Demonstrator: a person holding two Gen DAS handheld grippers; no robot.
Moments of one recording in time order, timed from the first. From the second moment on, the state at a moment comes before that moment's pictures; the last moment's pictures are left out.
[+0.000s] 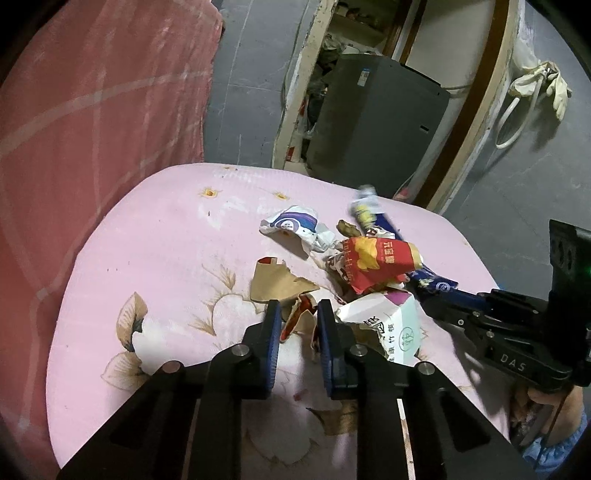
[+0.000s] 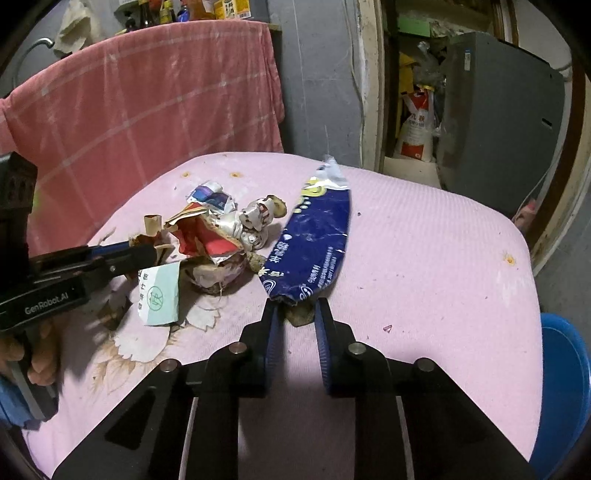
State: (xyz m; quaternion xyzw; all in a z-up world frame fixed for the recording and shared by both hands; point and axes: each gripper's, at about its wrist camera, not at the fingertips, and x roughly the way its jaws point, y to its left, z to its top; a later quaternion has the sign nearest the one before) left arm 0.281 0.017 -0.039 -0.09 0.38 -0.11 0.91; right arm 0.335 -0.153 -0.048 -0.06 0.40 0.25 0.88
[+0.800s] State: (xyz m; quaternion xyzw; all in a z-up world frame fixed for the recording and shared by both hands) left arm 0.228 -0.013 -0.027 -0.09 0.36 -0.13 0.92; right arm 0.274 -0.186 -0.042 -0.03 0.37 0.27 0.89
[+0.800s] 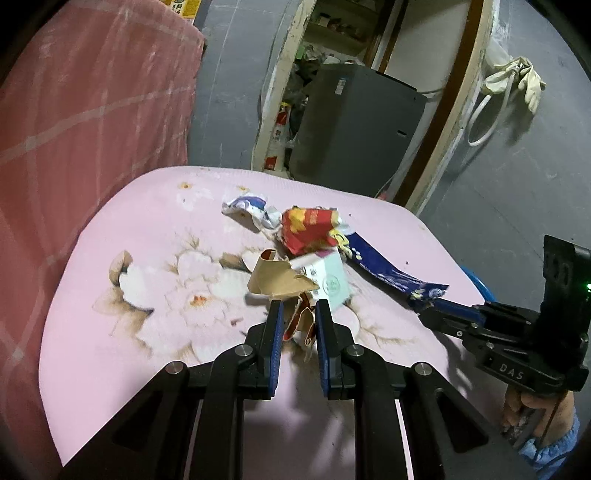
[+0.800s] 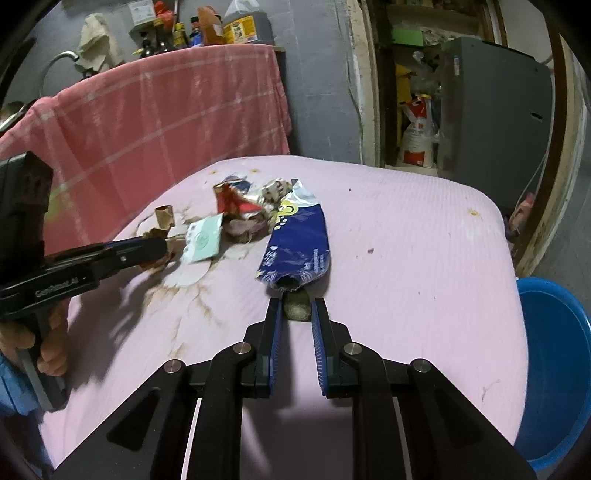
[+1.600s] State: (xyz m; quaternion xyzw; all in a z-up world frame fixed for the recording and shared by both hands) left arm 0.191 -0.036 -0.001 -0.11 0.27 -0.15 0.95; right arm 0.215 -0.213 -0.009 0.02 0.22 0.26 0.94
